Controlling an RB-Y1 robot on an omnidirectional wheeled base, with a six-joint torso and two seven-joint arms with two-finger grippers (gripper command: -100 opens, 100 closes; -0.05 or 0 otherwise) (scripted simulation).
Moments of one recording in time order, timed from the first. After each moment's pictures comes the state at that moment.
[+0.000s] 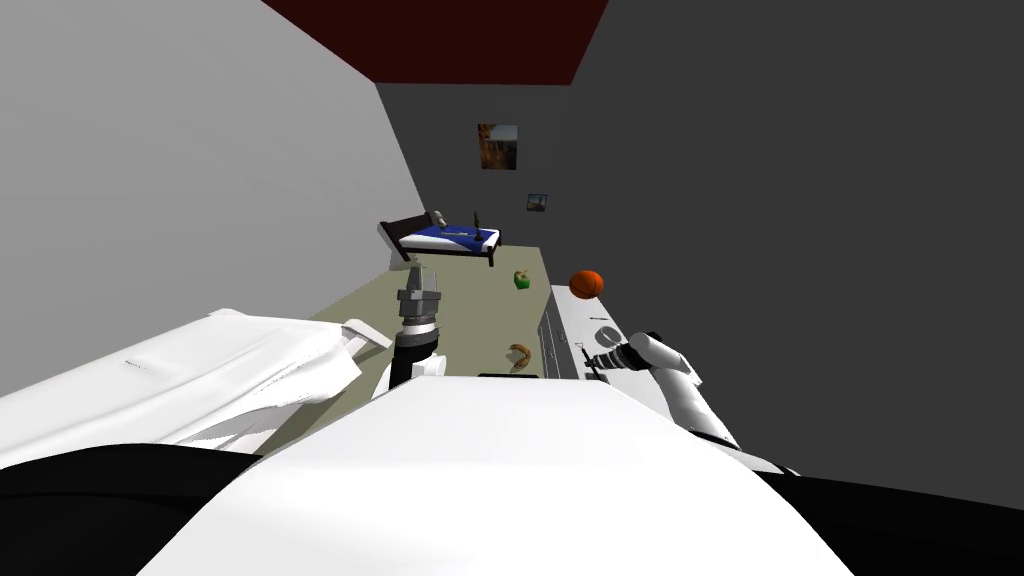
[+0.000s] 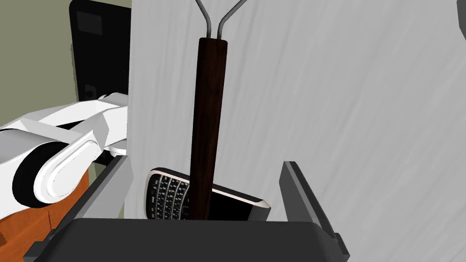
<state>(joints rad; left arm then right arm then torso) 0.50 0.00 -0.05 -2.24 -0.11 -0.55 0.07 0.03 -0.59 -0.32 -1.27 -0.84 1.49 -1.00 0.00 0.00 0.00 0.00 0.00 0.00</state>
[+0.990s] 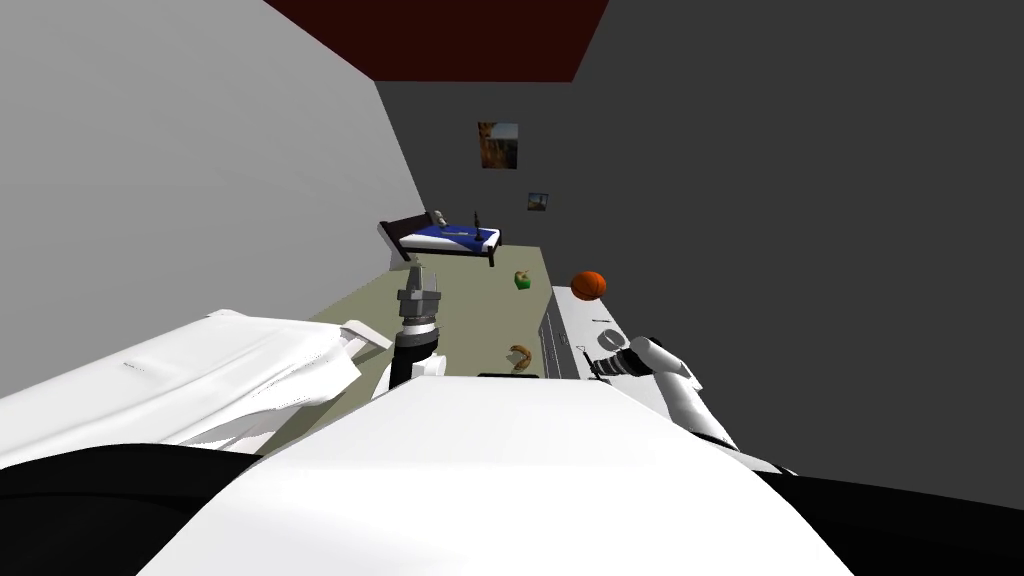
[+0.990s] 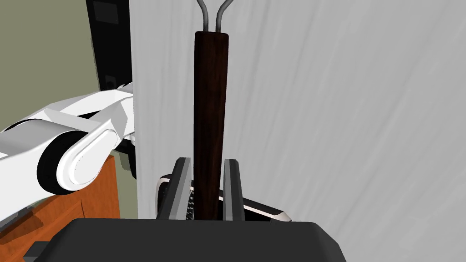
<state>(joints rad) 0.50 0.00 -0.05 -2.24 -0.11 -0.55 0.07 0.03 -0.58 -0.34 -1.19 -0.86 1.52 -0.99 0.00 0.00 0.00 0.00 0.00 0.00</state>
